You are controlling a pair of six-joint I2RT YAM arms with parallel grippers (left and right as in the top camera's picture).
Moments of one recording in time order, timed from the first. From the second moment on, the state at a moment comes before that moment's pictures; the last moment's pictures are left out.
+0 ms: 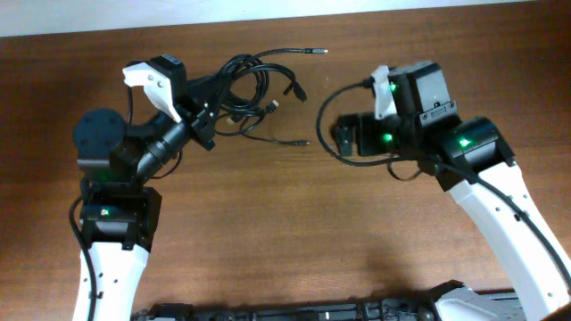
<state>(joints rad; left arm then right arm) -0.10 1.09 1.01 0.06 0.66 -0.25 0.35 1.33 1.37 -0.91 -0.23 0.29</state>
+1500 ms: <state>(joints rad) -0.16 1.08 0.99 0.21 0.77 -0.54 0.49 1.32 1.39 -0.86 0.40 0.38</state>
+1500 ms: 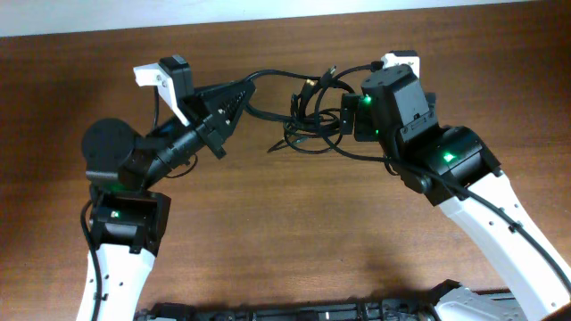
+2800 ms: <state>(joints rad) -0.14 1.14 1.01 -0.02 1.22 0.03 0.47 1.25 1.37 -0.50 -0.33 -0.29</state>
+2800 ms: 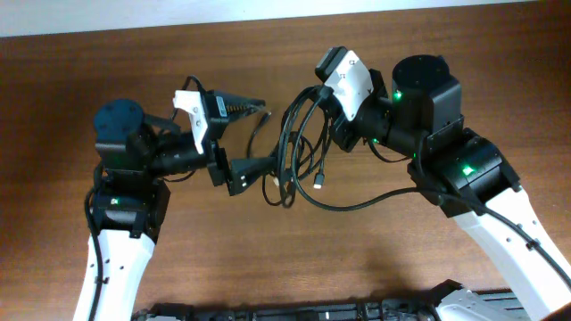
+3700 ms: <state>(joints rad) -0.22 1.14 1.01 0.03 1.10 0.01 0.47 1.25 1.37 -0.45 -0.54 -0.30</state>
